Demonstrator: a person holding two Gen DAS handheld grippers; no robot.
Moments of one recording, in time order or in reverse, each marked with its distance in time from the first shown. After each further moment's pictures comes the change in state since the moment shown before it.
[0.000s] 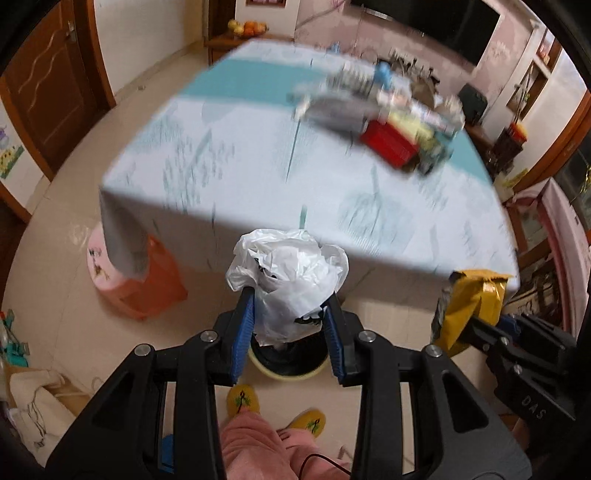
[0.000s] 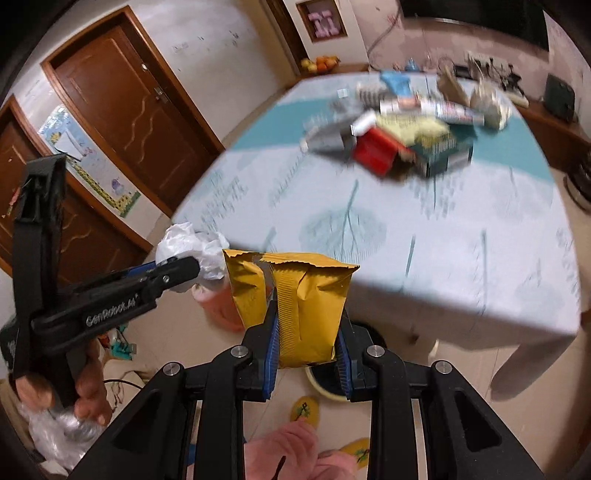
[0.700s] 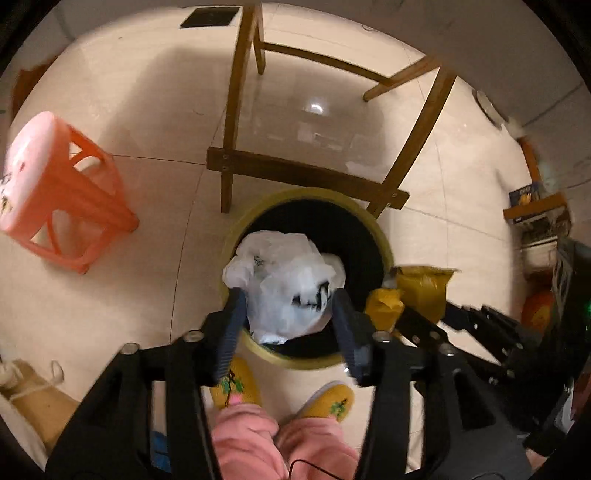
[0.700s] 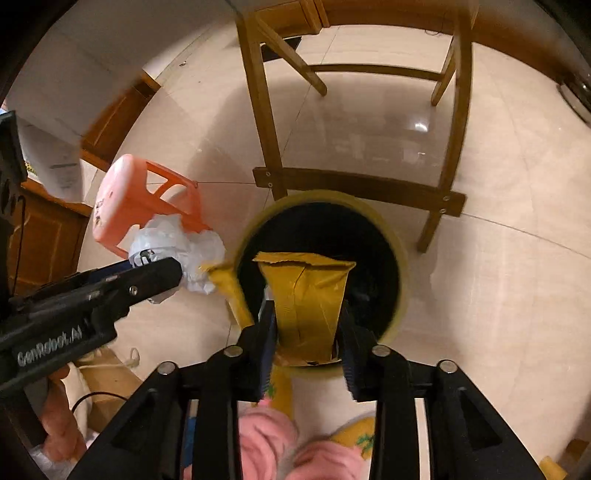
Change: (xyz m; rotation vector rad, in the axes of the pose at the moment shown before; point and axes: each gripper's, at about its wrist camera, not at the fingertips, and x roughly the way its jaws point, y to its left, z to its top) left arm 0.309 0.042 -0.134 0.041 0.276 -0.048; right arm 0.329 -0.090 -0.171 0.140 0.239 -0.098
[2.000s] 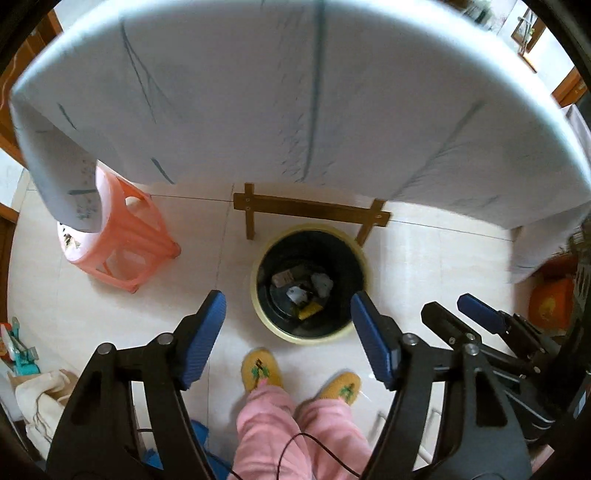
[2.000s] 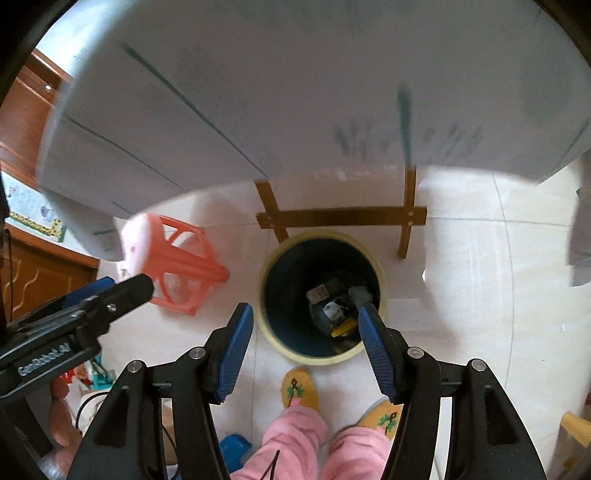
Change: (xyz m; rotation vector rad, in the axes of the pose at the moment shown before) left arm -0.187 -0.043 0.024 0.059 -0.062 0.084; right arm -0.191 0.016 0.014 0.155 -0.113 0.002
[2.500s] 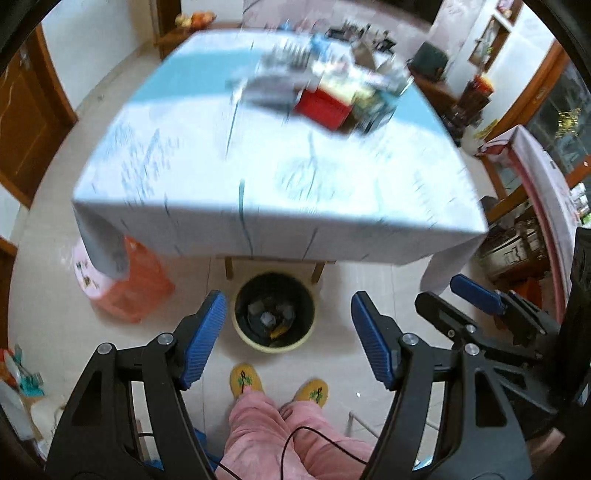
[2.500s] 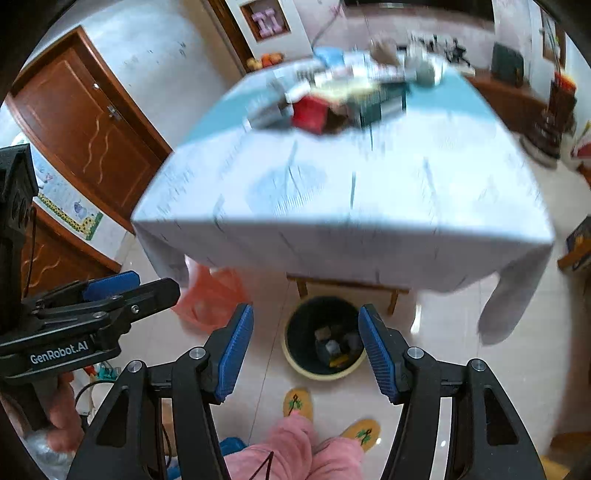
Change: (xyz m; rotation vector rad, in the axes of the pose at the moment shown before) left arm -0.212 -0.039 0.036 0.072 -0.154 -0.081; right arm -0.227 0.047 0.046 -0.144 -0.193 0.023
